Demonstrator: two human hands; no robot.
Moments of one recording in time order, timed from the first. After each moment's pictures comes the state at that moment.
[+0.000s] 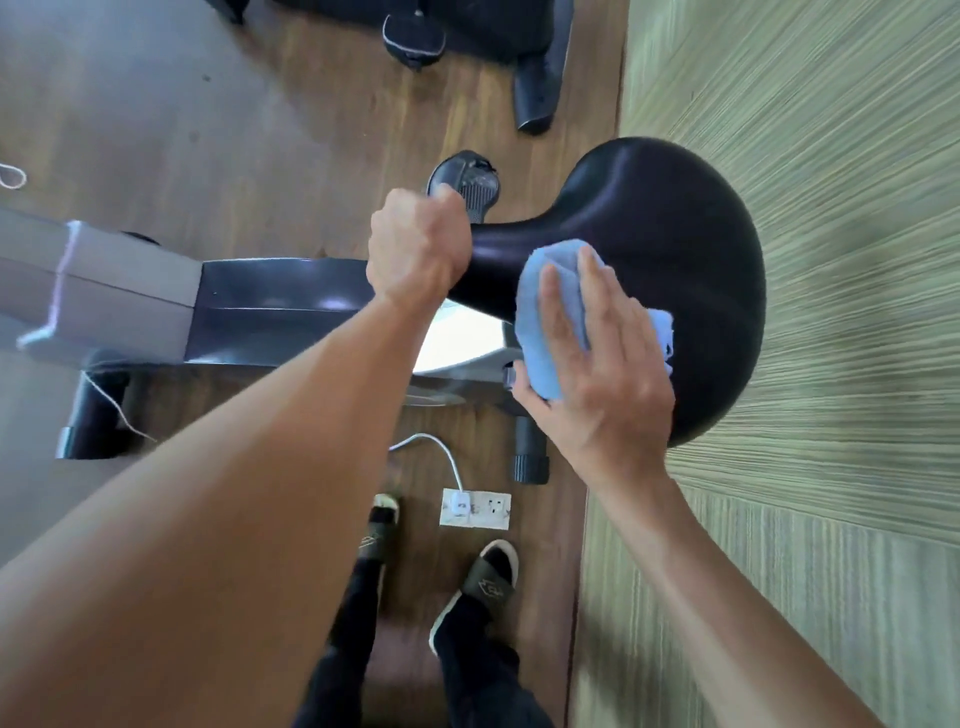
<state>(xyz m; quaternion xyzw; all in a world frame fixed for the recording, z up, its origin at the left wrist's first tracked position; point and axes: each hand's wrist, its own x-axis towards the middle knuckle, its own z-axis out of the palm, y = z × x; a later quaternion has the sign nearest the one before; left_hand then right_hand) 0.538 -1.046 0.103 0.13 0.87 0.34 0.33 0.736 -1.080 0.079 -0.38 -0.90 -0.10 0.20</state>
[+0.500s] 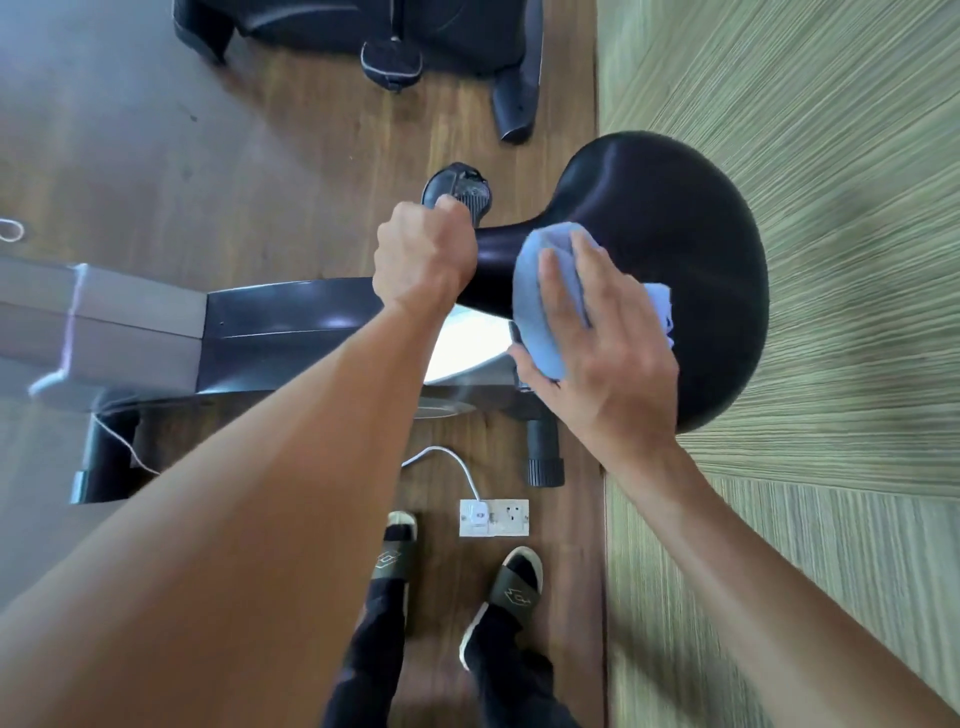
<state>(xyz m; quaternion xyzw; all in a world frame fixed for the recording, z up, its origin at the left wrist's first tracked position) 0.538 -1.051 0.107 0.17 0.86 0.32 0.35 0.723 -1.077 0.076 -0.38 -0.90 -0.11 0.20</state>
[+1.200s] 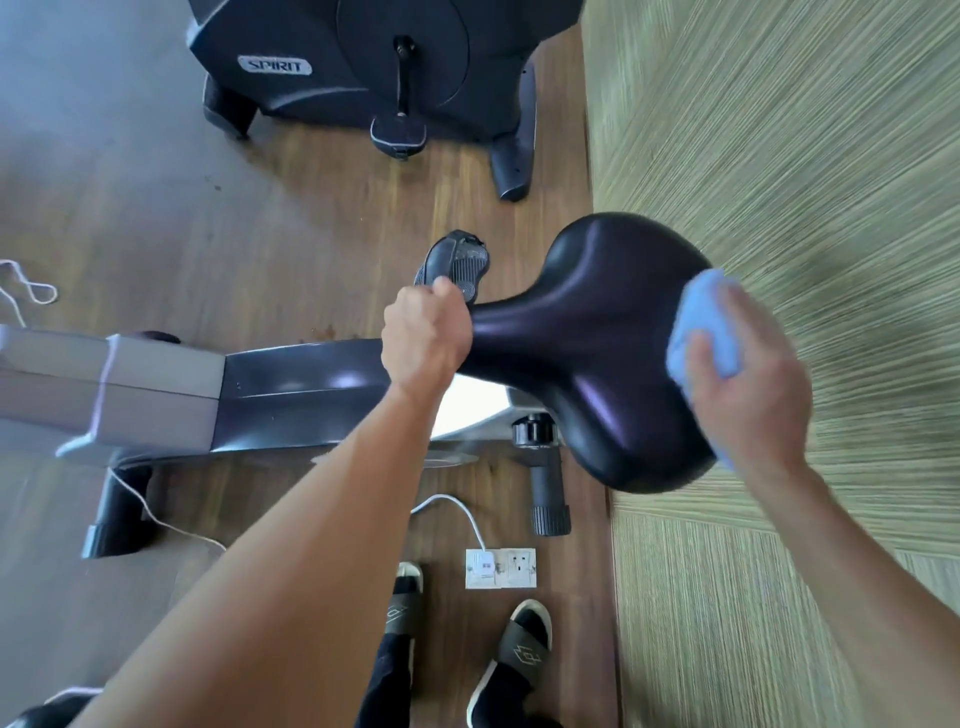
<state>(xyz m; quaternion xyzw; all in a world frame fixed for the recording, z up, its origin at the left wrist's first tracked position) 0.542 -1.053 0.114 0.16 0.86 0.33 0.35 0.801 -1.003 0.104 -0.59 -0.76 0.07 0.26</state>
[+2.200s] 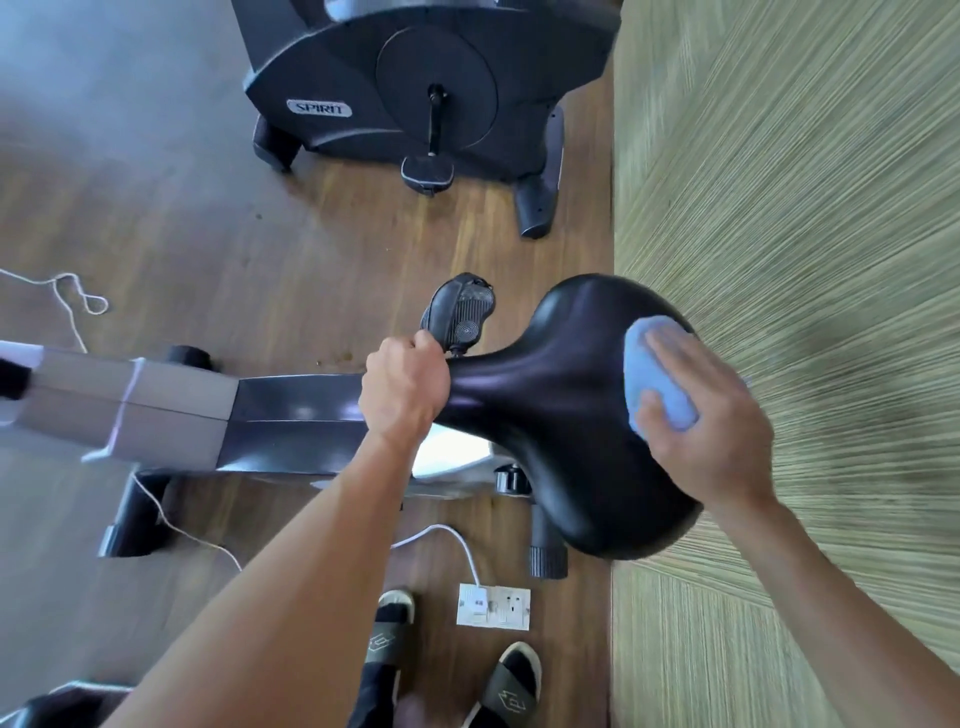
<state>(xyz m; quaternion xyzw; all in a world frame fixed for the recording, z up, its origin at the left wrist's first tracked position) 0.543 -1.043 0.105 0.15 0.90 0.28 0.29 0.800 -0.973 0.121 -0.46 -0.84 0.12 0.24</state>
